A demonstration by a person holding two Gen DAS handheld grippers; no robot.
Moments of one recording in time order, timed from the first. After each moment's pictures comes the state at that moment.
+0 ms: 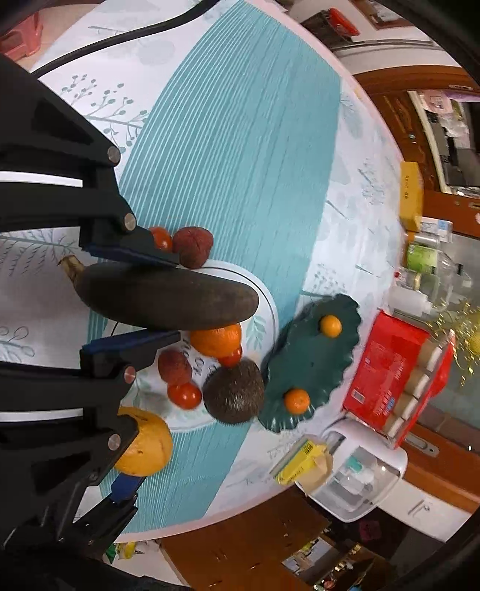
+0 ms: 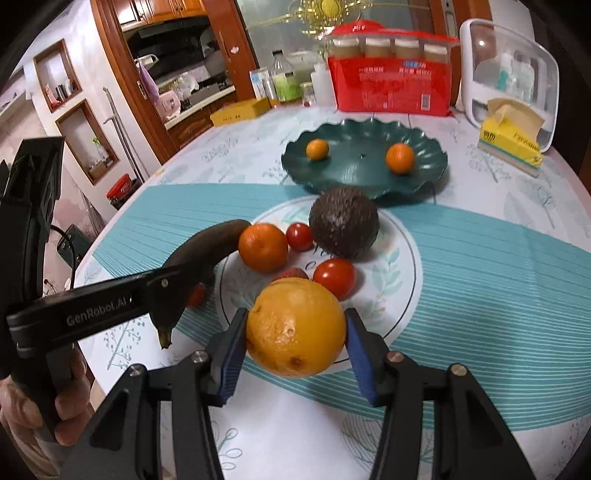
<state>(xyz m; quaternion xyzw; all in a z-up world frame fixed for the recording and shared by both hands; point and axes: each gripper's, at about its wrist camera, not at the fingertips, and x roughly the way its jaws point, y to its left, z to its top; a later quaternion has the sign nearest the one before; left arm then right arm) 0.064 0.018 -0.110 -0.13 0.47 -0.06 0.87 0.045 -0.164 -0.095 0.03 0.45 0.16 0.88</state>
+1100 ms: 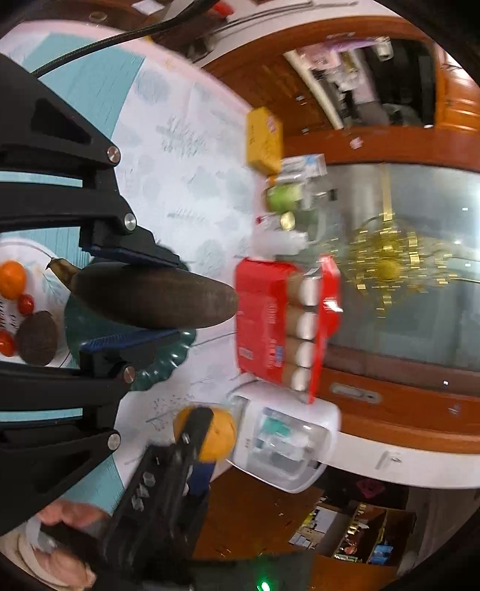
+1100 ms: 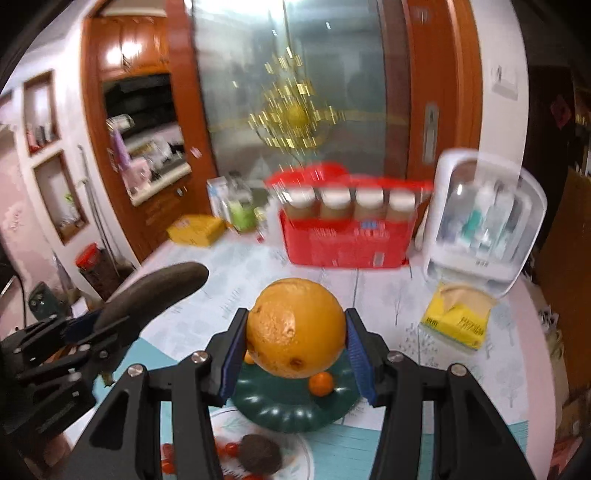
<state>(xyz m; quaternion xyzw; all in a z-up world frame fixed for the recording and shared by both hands) 0.233 -0.036 0.038 -0.04 0.36 -0.10 0.93 0.246 -0.205 0.055 -0.01 0.37 0.09 0.92</state>
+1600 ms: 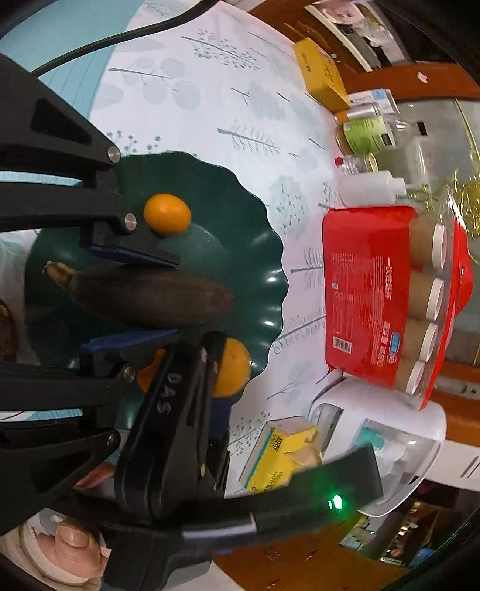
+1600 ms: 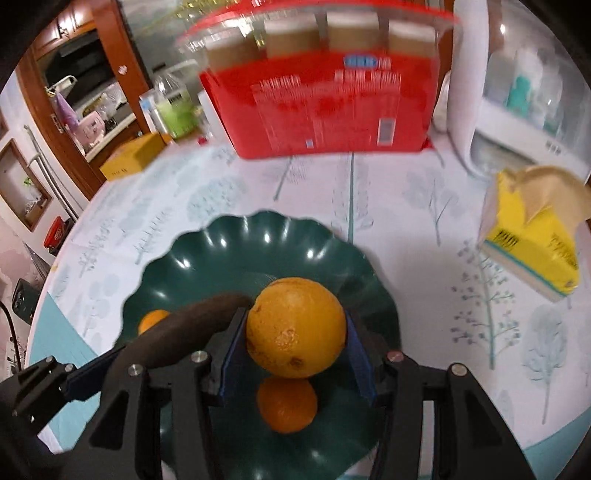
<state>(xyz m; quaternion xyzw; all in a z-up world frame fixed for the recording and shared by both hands) 0.306 -0.096 -0.109 -0.01 0.45 -0.14 0.88 0.347 -0.223 -0.122 0.03 0.50 0.07 0.86</state>
